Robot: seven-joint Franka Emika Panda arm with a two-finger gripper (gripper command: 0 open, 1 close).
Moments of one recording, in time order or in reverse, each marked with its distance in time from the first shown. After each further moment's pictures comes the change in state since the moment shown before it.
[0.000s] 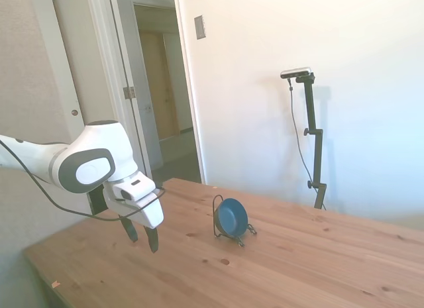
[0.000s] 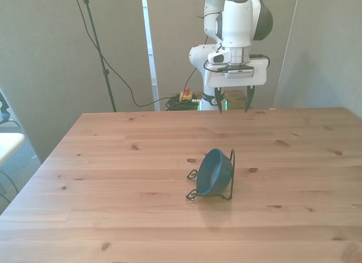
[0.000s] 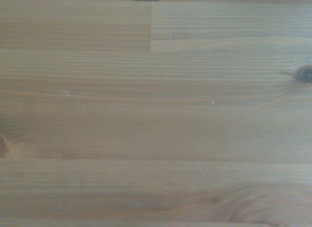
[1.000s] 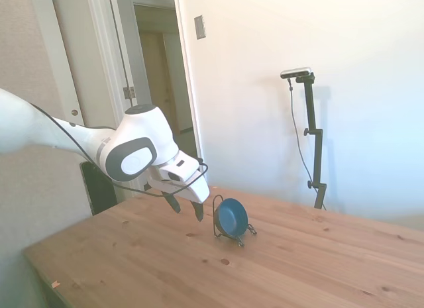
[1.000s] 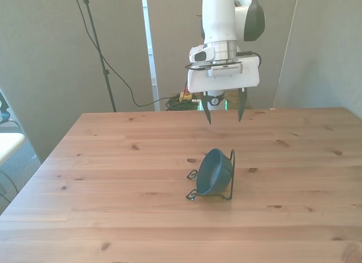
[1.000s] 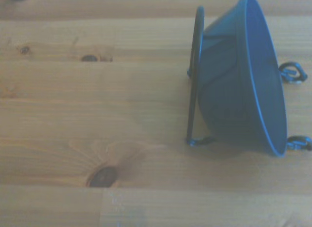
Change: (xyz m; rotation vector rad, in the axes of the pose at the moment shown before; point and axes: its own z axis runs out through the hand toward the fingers) arm 0.119 -0.024 -0.021 0.213 0.127 -0.014
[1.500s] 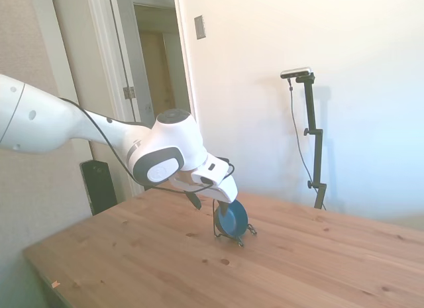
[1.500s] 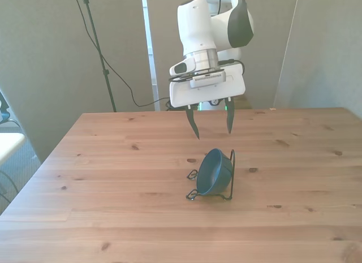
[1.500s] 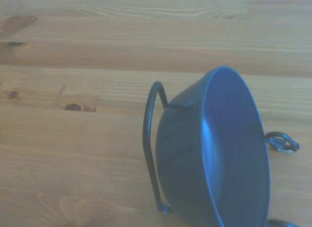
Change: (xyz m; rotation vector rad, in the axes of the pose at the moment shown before) arm 0.061 0.011 0.025 0.112 -0.004 -0.083
